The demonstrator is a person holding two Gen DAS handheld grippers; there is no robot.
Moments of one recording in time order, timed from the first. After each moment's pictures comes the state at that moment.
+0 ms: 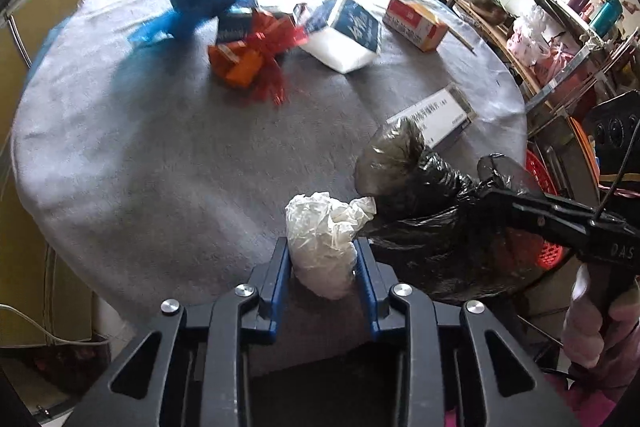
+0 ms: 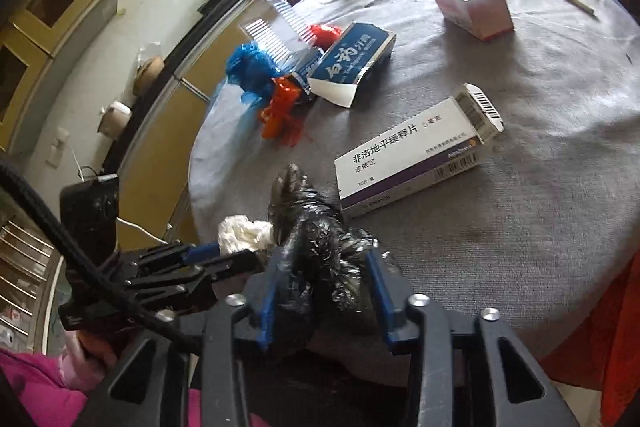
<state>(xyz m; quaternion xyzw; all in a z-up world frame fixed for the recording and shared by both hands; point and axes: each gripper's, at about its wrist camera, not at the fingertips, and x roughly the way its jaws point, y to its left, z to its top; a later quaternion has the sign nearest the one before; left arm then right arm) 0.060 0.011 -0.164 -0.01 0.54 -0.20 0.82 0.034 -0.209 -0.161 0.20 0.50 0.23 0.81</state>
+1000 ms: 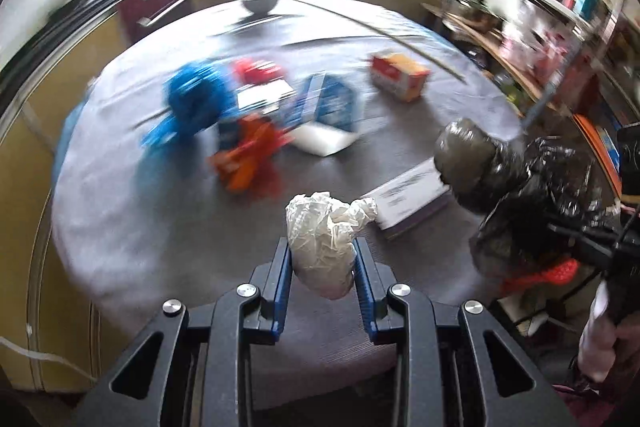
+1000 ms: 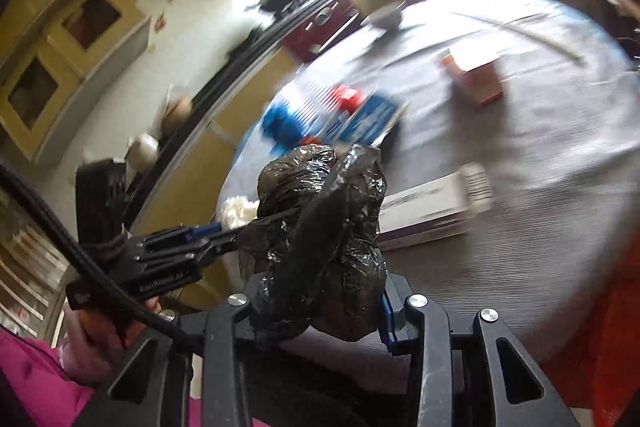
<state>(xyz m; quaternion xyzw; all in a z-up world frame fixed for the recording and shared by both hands) 0.066 -0.026 -0.102 0.07 0.48 -0.20 0.85 0.009 -0.247 -0.120 0.24 0.41 0.23 0.85</state>
